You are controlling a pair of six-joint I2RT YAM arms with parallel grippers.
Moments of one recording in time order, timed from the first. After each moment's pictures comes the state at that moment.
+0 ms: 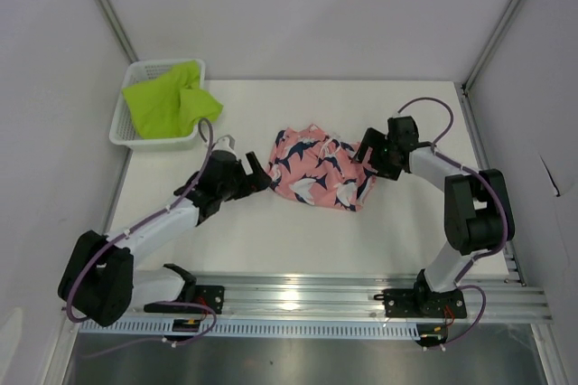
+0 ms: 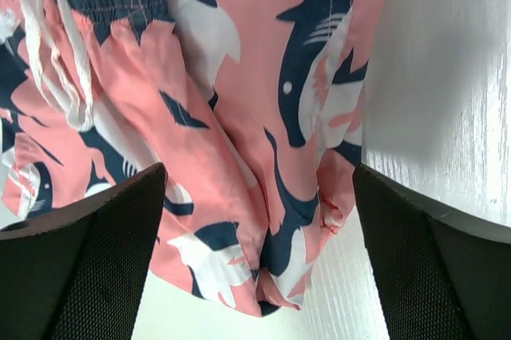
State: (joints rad) left arm -0.49 1.20 0.60 -0.07 -0.04 -0.73; right arm 0.19 1.71 1.04 -0.24 -0.17 0.58
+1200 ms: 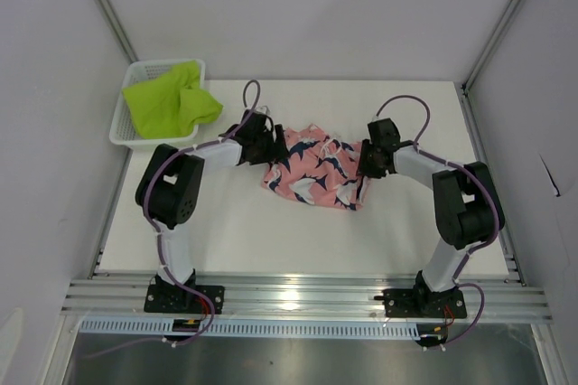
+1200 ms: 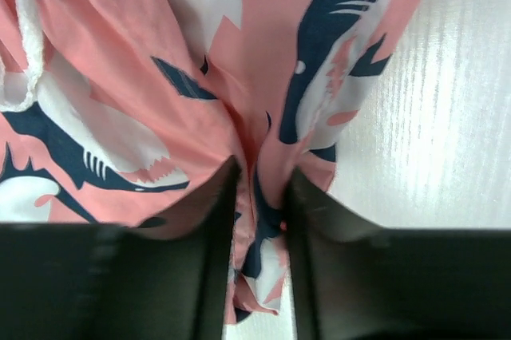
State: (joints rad) left arm -0.40 1.94 1.21 -0.11 0.11 -0.54; right arm 0.30 1.76 1.06 -0.29 -0.03 0.46
